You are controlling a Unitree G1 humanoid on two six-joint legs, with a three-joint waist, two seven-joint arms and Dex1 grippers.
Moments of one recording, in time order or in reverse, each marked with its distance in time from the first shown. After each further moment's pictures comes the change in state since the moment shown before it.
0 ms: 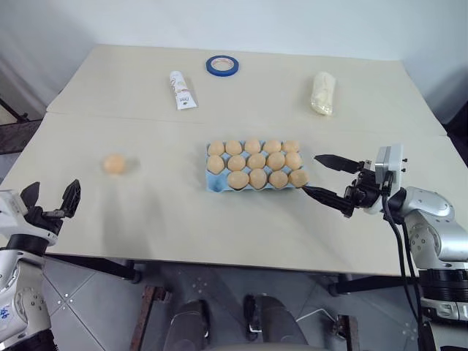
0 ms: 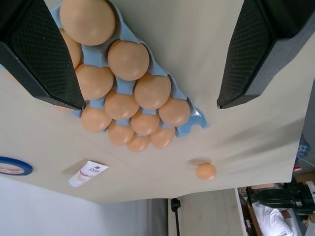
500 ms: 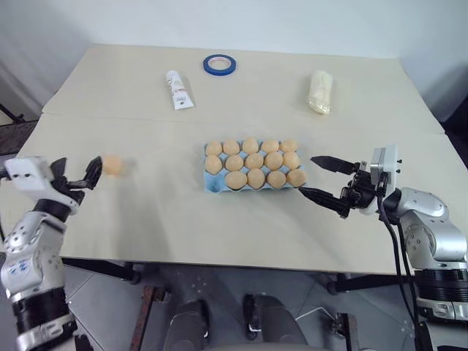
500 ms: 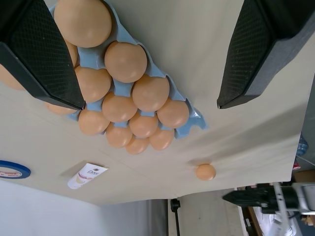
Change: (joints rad) left arm -0.316 0.108 -0.196 0.290 0.041 0.041 0.020; right arm 0.007 0.010 0.006 -0.011 -0.004 0.001 -0.009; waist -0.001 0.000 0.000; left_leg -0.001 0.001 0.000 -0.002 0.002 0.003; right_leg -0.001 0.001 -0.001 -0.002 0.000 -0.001
